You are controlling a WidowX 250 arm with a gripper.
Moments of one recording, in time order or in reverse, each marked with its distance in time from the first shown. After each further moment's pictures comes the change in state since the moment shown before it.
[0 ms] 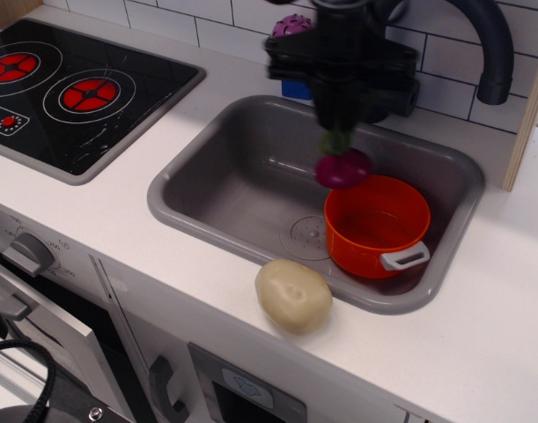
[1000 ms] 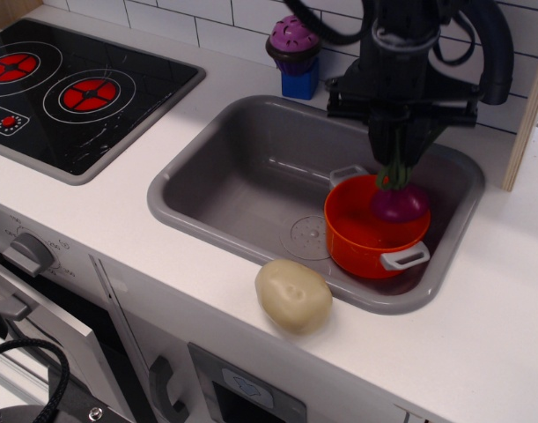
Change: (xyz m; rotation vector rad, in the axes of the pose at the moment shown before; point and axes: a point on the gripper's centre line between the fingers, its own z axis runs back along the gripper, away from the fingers) arm -0.013 -0.040 -0.015 -0.057 0.015 -0.011
